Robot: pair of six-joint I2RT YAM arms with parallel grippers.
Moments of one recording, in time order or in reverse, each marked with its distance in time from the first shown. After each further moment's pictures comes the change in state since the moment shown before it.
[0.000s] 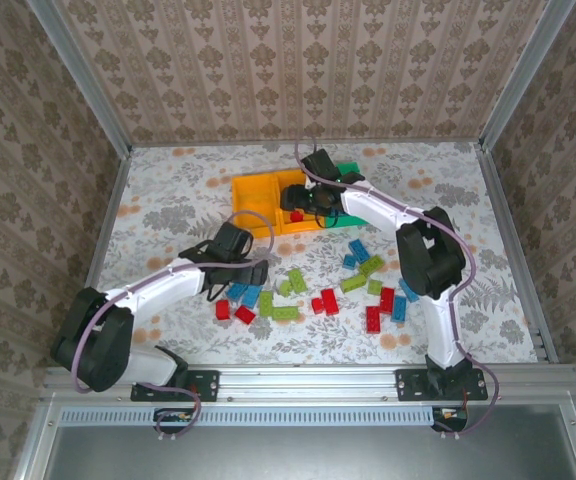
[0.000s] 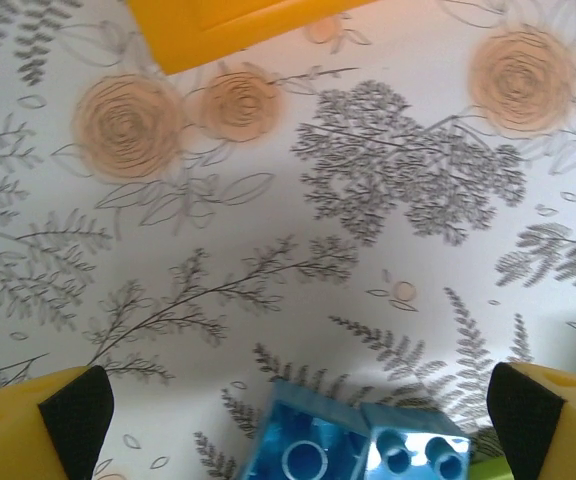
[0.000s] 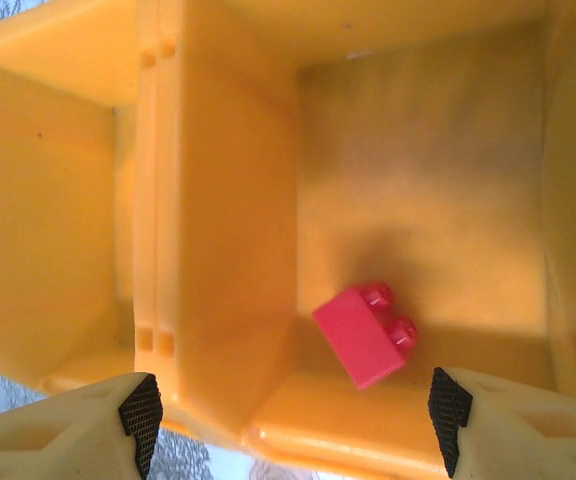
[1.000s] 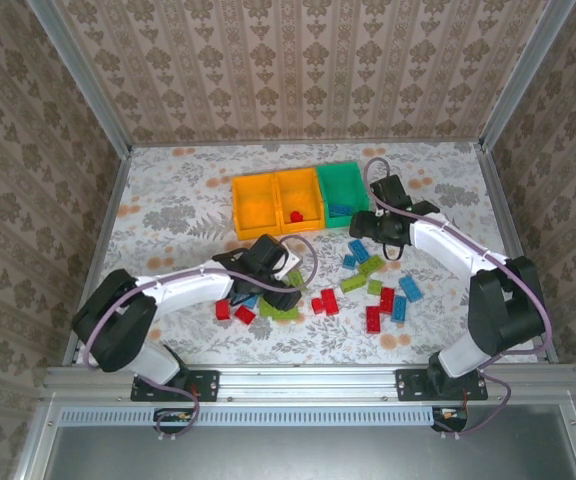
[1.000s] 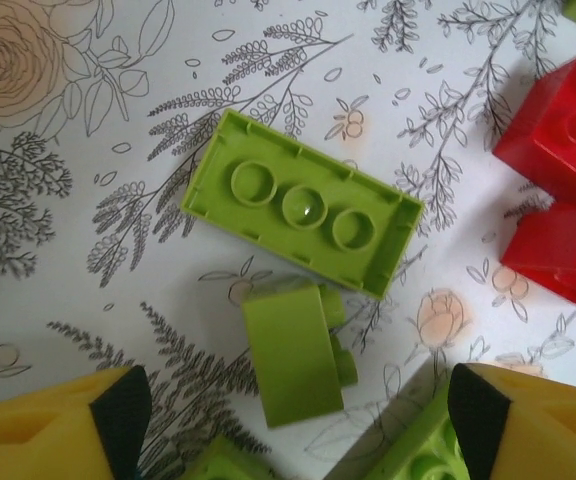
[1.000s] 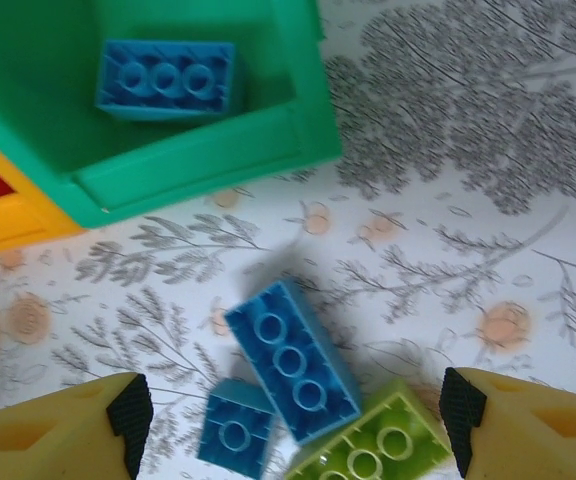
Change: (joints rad) left arm -0.229 0.153 0.066 0.056 0.211 0.266; right arm -0.199 -0.531 -0.582 -0.098 0.183 -0.074
